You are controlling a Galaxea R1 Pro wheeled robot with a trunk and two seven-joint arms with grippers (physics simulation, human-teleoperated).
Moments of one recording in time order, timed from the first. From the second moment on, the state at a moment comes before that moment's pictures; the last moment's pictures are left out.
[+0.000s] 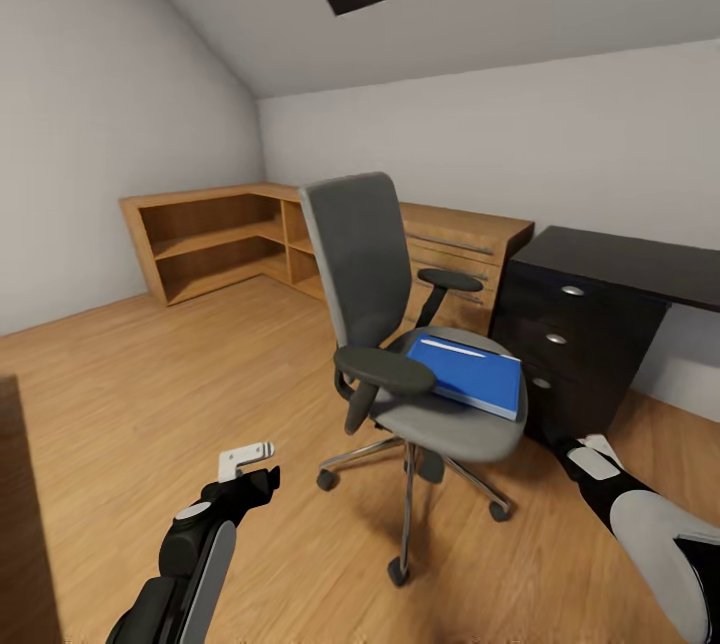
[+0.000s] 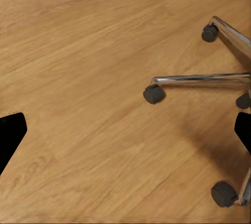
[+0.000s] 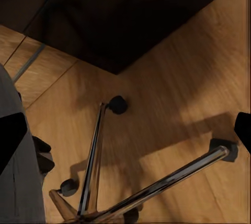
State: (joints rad) left arm -0.21 -0.14 -0.02 -1.50 0.18 0.69 0.29; right arm -0.90 -0.25 -0.13 -0.13 -1.06 -0.06 -0.05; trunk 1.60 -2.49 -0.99
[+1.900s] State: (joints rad) left arm -0.21 -0.14 -0.02 -1.48 0.17 0.69 0.29; right arm -0.86 -0.20 -0.12 -0.11 -0.98 0.08 0.41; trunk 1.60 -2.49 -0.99
